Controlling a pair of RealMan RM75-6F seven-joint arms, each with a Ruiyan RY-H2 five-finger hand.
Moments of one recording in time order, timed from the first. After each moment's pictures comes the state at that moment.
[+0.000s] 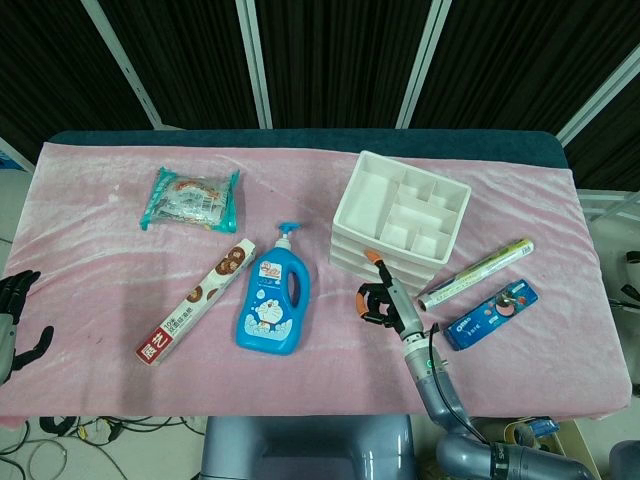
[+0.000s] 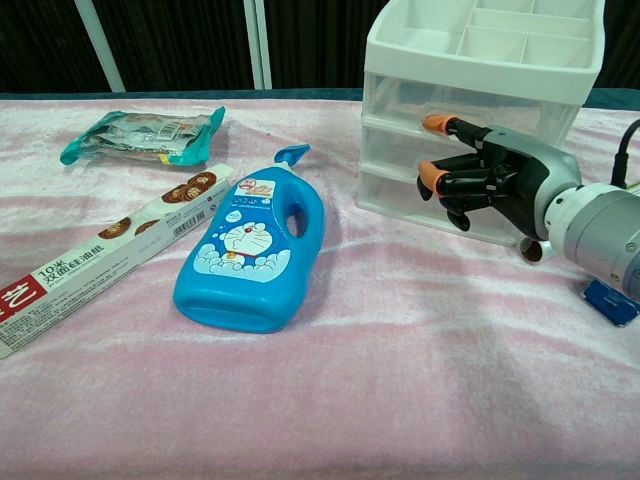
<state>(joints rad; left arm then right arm) -0.08 -1.12 -0.07 -1.64 1.43 1.48 0.08 0.49 -1.70 0.34 -1.64 -1.07 1.01 0.40</state>
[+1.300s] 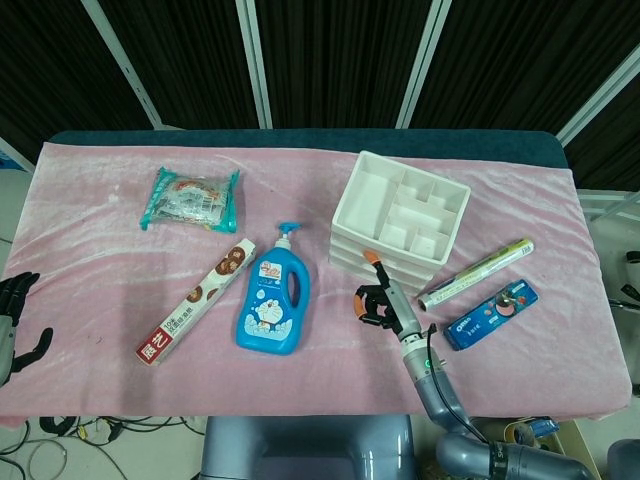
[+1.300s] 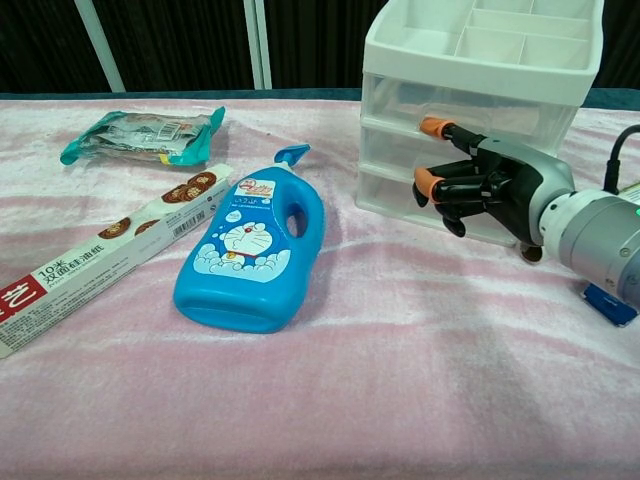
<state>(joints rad) -0.08 -1.11 -0.07 -1.65 1.42 1.49 0.08 0.49 -1.70 0.33 -1.63 -1.07 0.98 0.43</state>
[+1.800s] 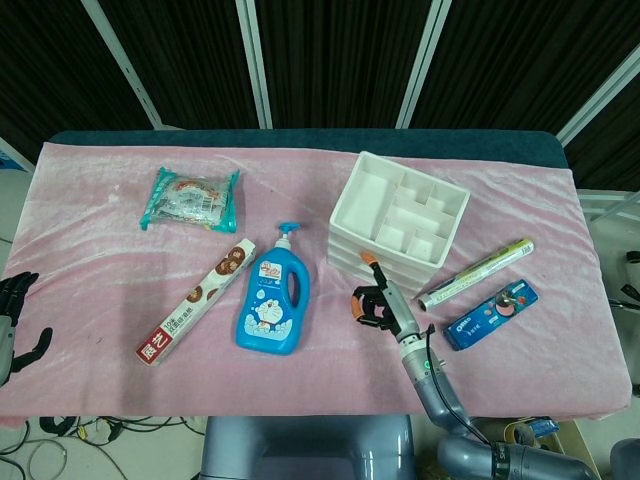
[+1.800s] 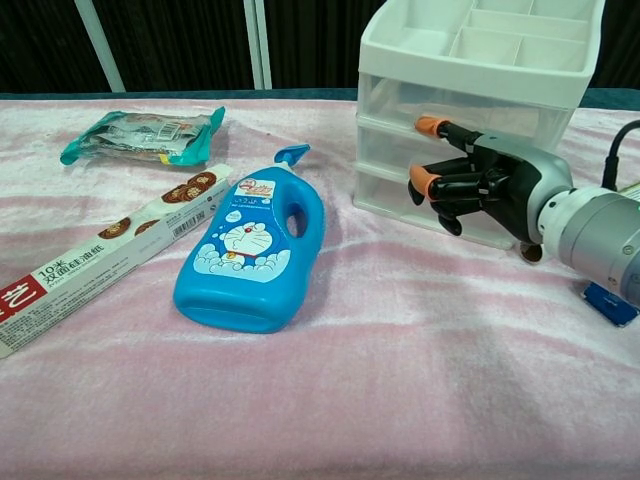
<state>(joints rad) -0.07 -1.12 -0.07 -1.65 1.42 1.49 0.08 0.49 -1.69 0.33 -1.65 -1.10 0.97 0.44</state>
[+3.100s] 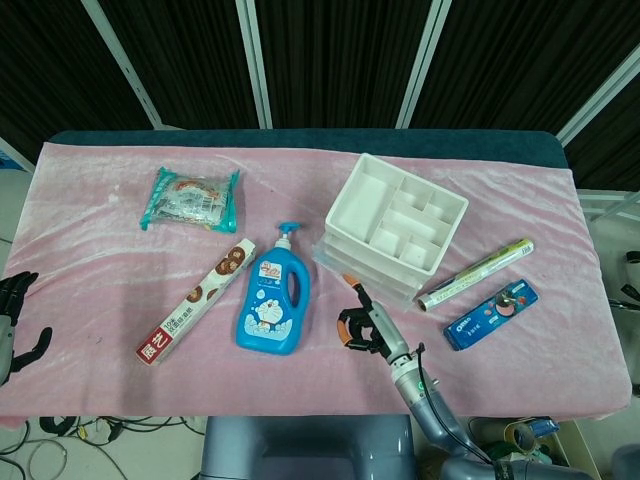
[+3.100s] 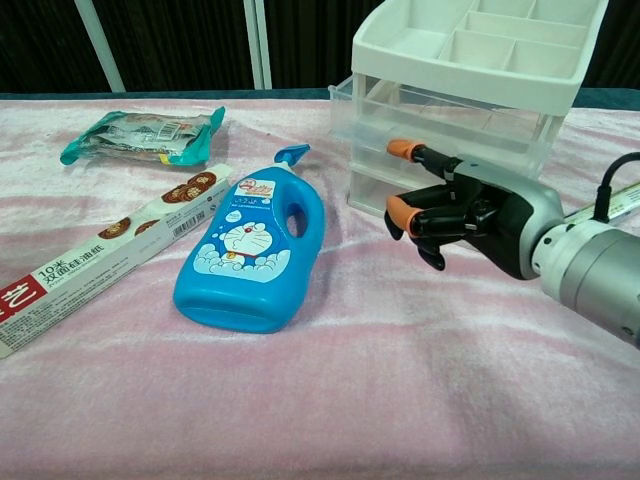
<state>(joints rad) -0.07 -1.12 -0.07 -1.65 1.42 1.49 0.08 0.47 -1.68 0.23 -1.72 -1.19 0.98 0.47</state>
